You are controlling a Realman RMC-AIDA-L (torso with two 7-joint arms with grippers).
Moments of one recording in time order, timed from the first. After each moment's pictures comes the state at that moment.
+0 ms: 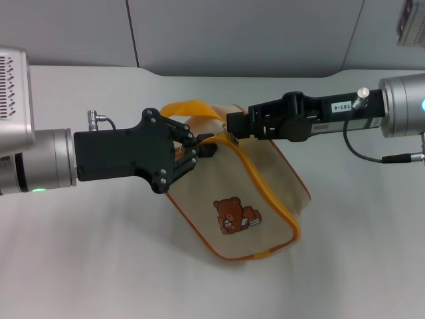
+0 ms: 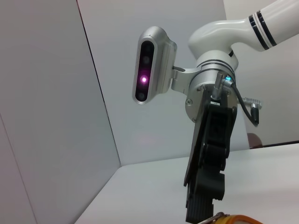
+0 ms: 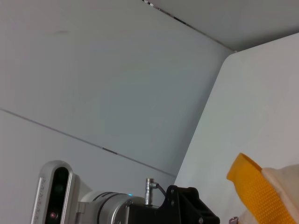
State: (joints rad) left arm -0.54 -2.07 0.98 0.73 1.70 1.55 -1.00; right arm 0.80 2.01 -0.82 -0.57 -1.88 -1.64 2.39
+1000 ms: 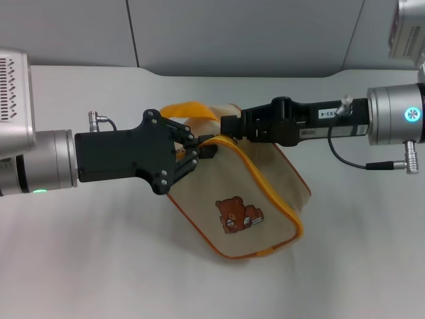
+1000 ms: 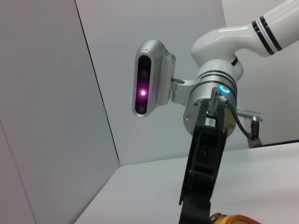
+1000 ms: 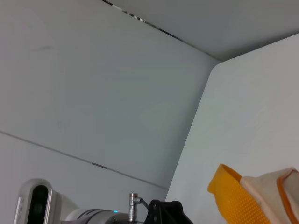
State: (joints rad) left arm -0.54 -2.07 0.99 0.73 1.70 1.55 -0.99; right arm 0.79 2.04 -0.83 -0.54 -1.87 -1.56 2.38
